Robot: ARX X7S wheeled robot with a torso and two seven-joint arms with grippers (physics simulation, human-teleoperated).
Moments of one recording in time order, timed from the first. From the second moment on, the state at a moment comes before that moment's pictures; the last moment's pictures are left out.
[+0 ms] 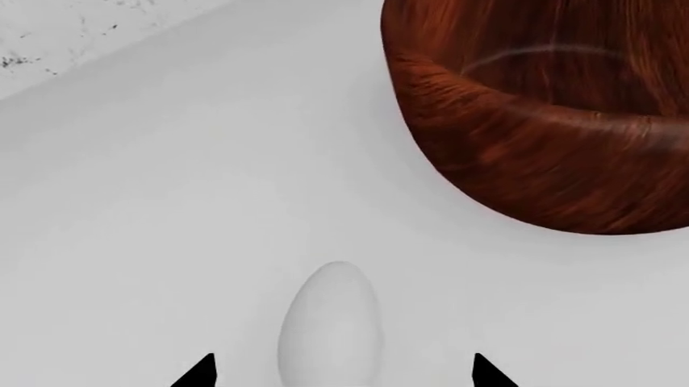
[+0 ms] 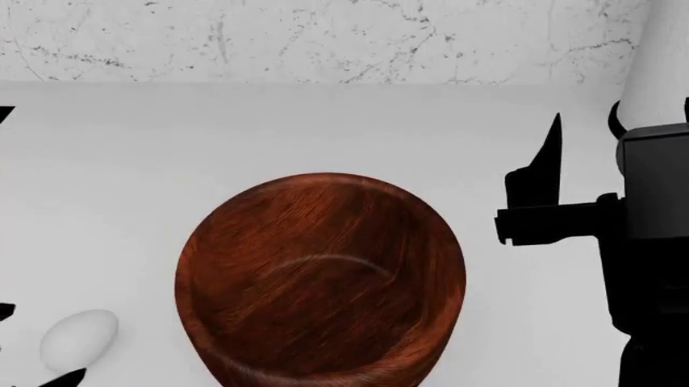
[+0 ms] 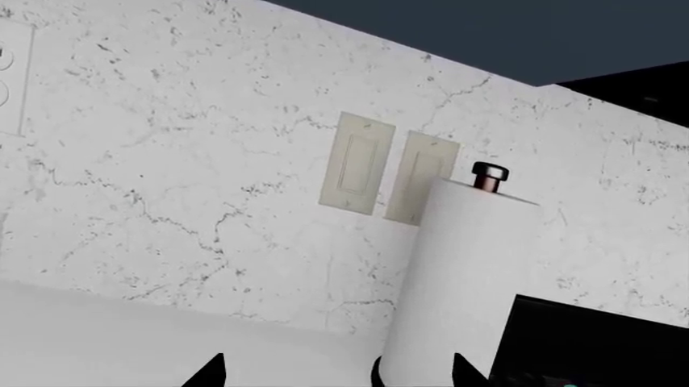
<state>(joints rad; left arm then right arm) -0.47 -0.89 0.08 0.53 -0.83 -1.17 0.24 0.62 0.51 -0.02 -0.51 0.32 0.91 0.16</state>
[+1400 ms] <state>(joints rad) -0.54 -0.84 0.31 0.34 -0.65 -1.04 0.32 0.63 0.50 -0.06 -0.46 0.32 0.88 0.17</state>
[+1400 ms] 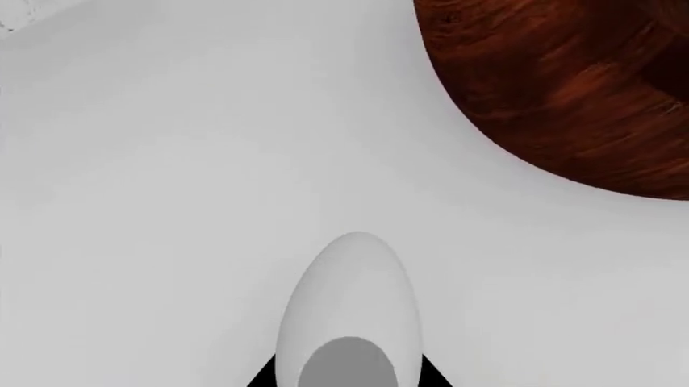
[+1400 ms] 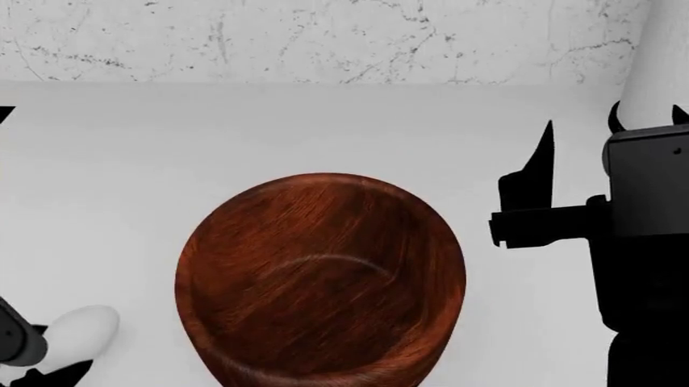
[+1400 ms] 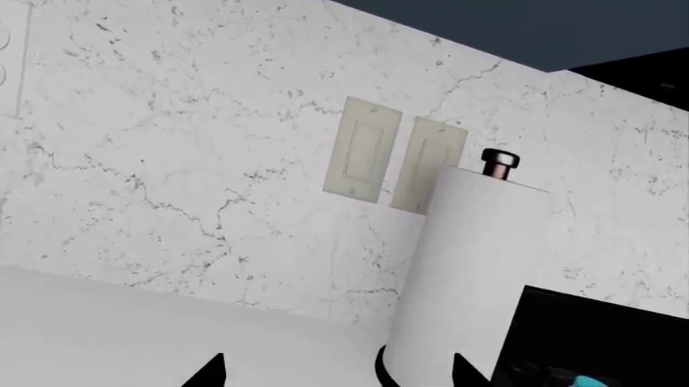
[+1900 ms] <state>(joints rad) -0.53 -0.91 0.21 0.51 -0.80 -1.11 0.36 0.64 0.50 -0.06 -0.46 0.32 0.88 0.17</state>
